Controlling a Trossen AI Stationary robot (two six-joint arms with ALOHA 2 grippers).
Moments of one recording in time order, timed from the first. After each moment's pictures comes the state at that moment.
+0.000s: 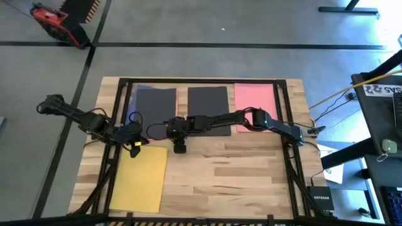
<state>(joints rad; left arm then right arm) -0.41 0.55 0.43 -0.70 -0.32 -0.79 -0.01 2.48 1.96 -0.42 -0.06 -0.09</state>
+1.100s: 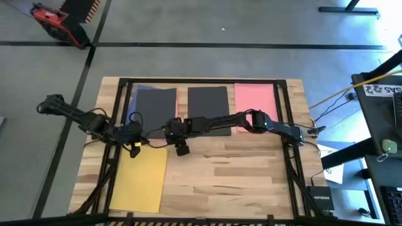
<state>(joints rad) -0.41 0.55 0.43 -0.71 -0.32 -0.75 0.01 2.48 2.04 -0.53 0.02 -0.33</state>
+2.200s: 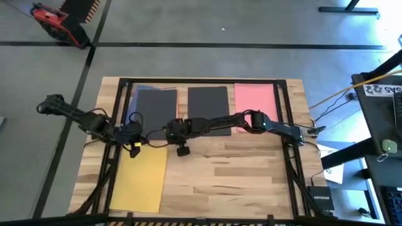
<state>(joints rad) -0.41 0.55 0.43 -0.72 -0.32 -0.76 0.01 2.50 2.07 -0.61 0.03 -0.27</state>
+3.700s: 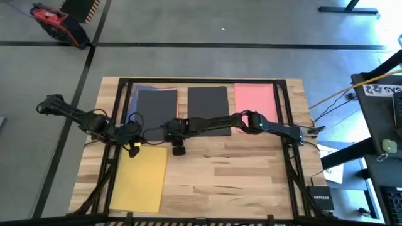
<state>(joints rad) -0.41 0.55 0.43 -0.78 -0.32 -0.78 0.00 2.57 2.16 -0.63 0.03 -0.13</state>
